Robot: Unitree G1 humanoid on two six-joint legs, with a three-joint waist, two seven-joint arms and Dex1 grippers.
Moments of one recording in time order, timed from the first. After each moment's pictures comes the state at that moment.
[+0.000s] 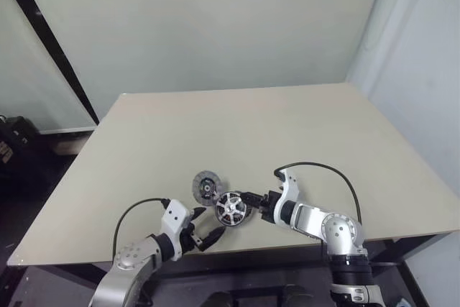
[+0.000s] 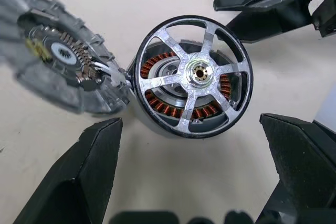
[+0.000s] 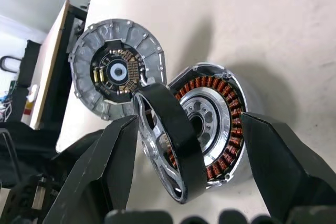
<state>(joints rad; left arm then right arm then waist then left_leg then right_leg) 0.18 0.45 -0.06 -0.17 -0.31 0.28 -0.70 -0.27 0.09 -0.07 -0.04 0.75 1.14 0.06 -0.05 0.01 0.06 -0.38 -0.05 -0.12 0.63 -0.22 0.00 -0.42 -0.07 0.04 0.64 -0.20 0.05</state>
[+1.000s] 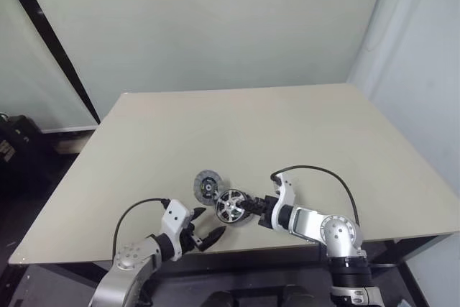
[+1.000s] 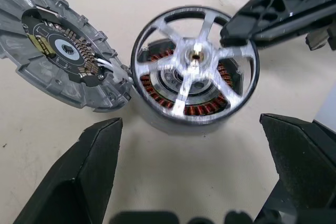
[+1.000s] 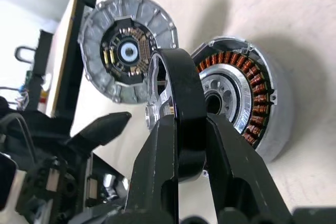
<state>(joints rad) 0.18 0.46 -0.06 -0.17 -0.31 0.28 -0.70 -0.26 0.09 -0.09 -0.02 0.82 1.17 0.06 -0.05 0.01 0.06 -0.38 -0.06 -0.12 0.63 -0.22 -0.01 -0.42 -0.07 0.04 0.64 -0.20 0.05</state>
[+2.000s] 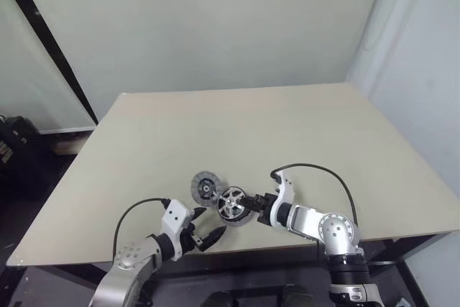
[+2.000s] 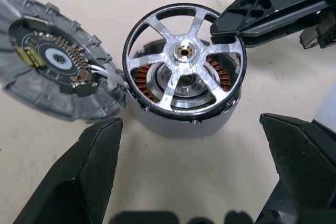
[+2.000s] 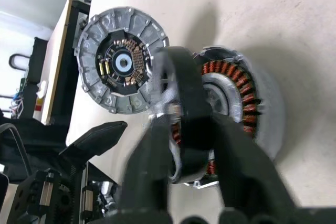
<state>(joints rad) 0.18 0.45 -0.06 -0.17 -0.30 0.28 -0.70 -0.27 0.09 -0.04 0.01 0.82 1.12 0.02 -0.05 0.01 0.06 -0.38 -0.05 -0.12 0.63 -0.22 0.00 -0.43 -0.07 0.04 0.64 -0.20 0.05</state>
